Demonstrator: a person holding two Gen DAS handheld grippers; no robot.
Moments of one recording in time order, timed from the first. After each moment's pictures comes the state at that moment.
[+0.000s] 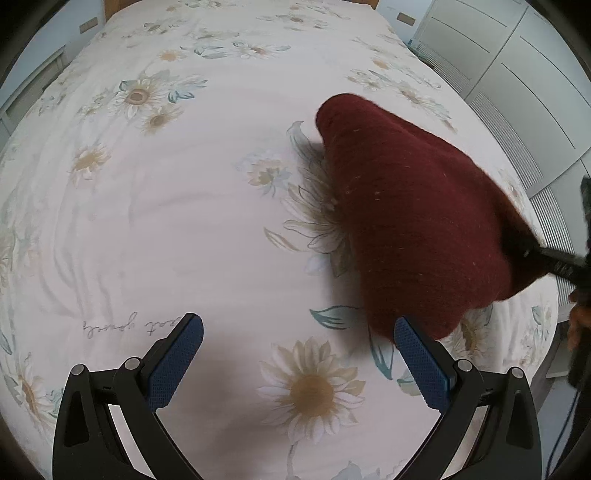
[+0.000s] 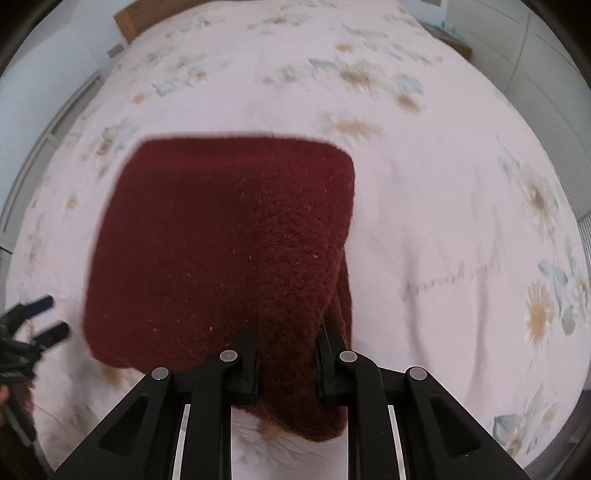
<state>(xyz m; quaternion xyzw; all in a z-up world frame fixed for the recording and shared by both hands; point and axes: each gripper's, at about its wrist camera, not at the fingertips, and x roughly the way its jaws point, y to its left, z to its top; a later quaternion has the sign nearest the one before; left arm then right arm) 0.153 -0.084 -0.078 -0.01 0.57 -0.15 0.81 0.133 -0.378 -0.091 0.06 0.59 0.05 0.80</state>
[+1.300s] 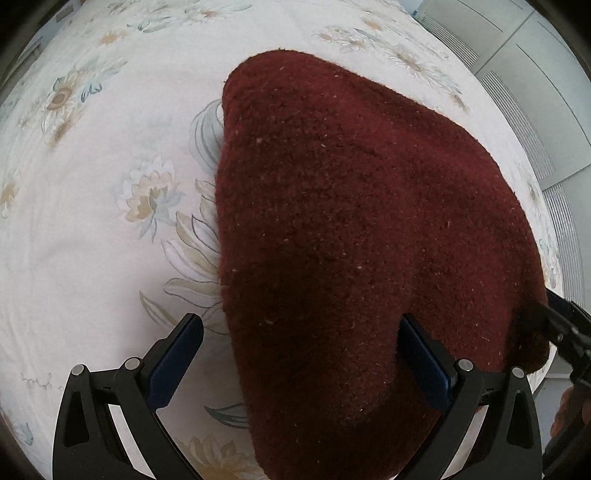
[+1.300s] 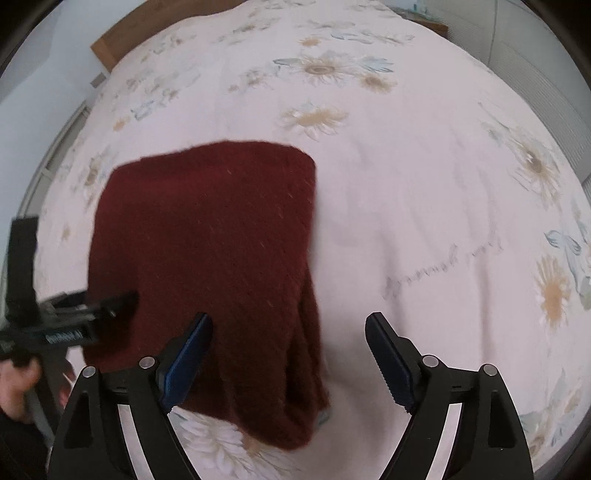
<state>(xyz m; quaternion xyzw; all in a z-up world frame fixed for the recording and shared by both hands) 0.235 -0.172 -0.134 -0.01 0.63 -0.15 0.76 0.144 -0.410 -0.097 0.13 0.57 0.05 0.81</state>
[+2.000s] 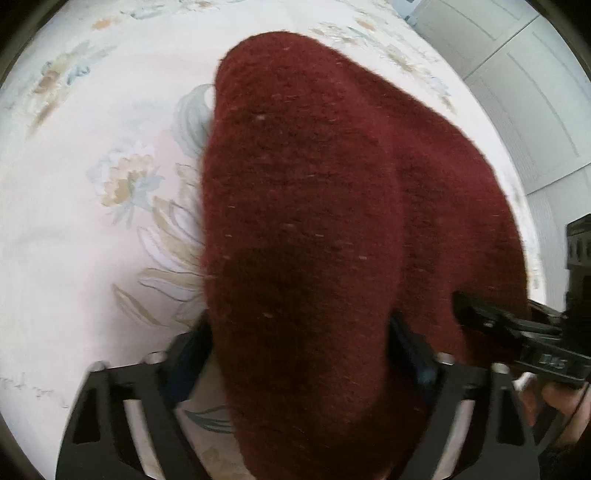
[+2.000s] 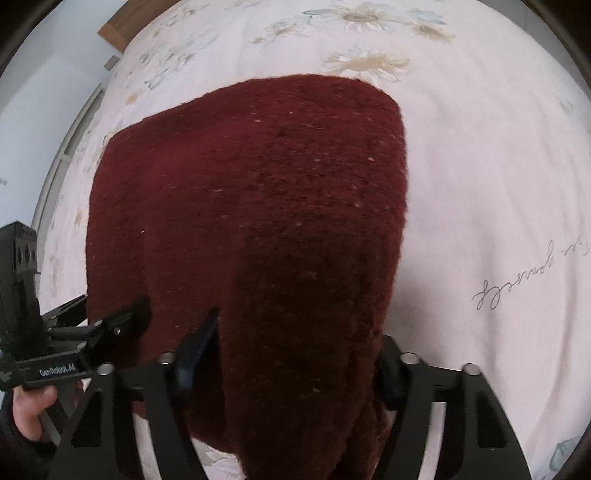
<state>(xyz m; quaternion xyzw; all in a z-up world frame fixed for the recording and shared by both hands) 0.226 -0.153 -0.146 -0.06 0.63 -0.20 0.75 0.171 -0.379 -0.140 0.15 0.61 0.11 0.77</state>
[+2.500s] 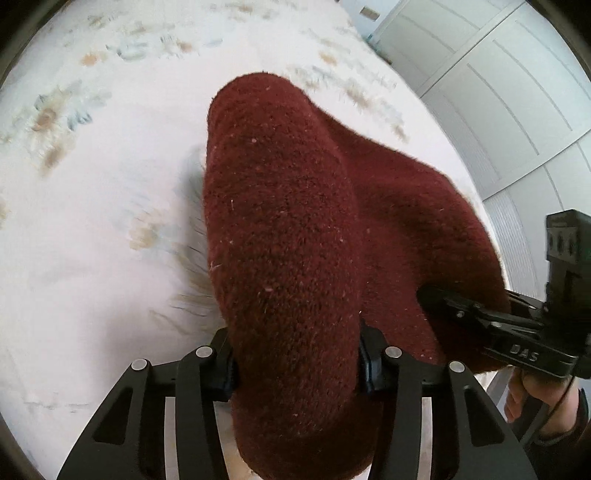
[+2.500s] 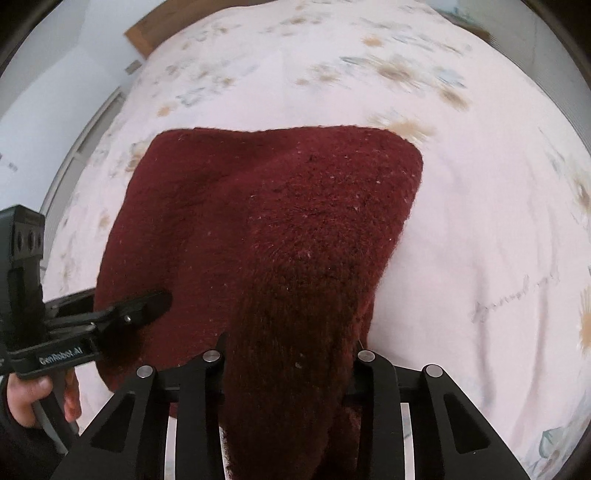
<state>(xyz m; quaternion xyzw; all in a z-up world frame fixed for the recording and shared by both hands) 0.218 -0.092 -0.082 -0.07 0.58 -0.25 0.77 0.154 -0.338 -0.068 0.12 0.57 0.13 0.80</state>
